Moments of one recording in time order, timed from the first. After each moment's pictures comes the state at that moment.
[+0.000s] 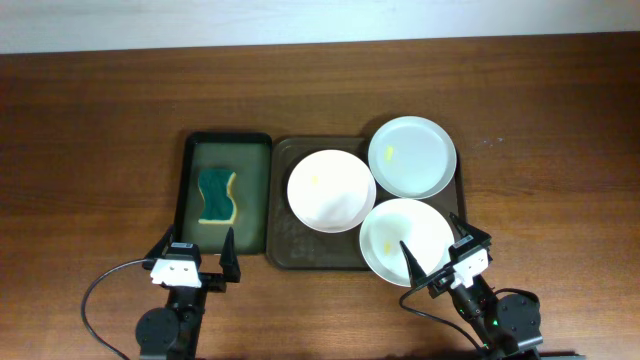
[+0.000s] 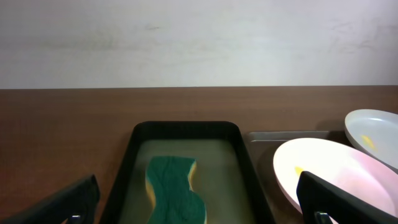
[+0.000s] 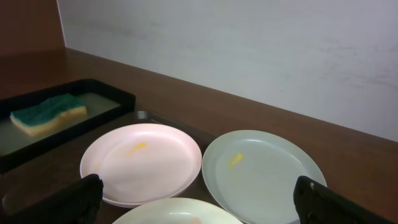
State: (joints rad) left arm -0.06 0.01 0.01 -0.07 0.04 -0.04; right arm 0.21 0.02 0.01 -0.05 -0.25 -0.11
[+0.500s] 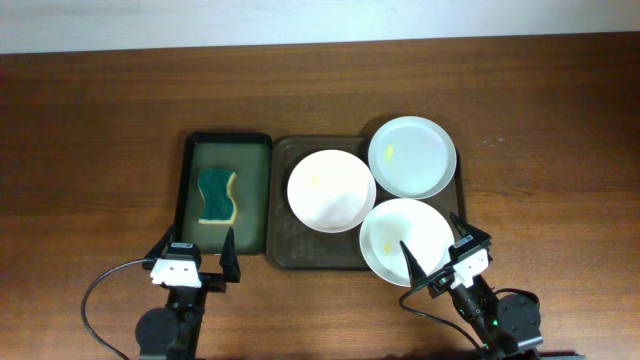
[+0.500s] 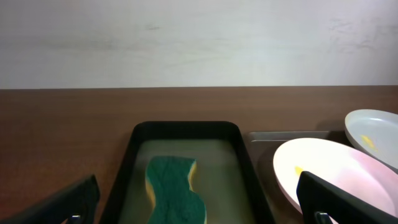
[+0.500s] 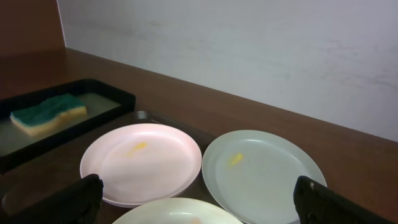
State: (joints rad) left arm -0.06 0.01 0.01 -0.07 0.04 -0.04; right arm 0.21 0.02 0.01 -0.05 -0.25 -0.11
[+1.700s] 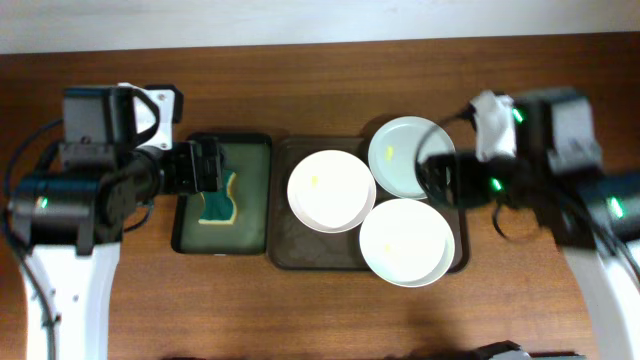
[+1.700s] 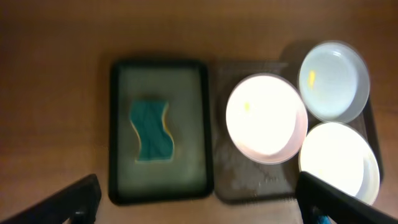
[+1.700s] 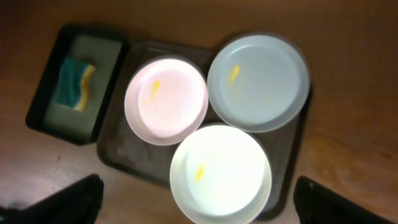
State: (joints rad) left arm -0.07 1.33 1.68 -1.29 0.16 -0.07; right arm 0.21 1.31 1.67 -1.34 -0.18 0.10
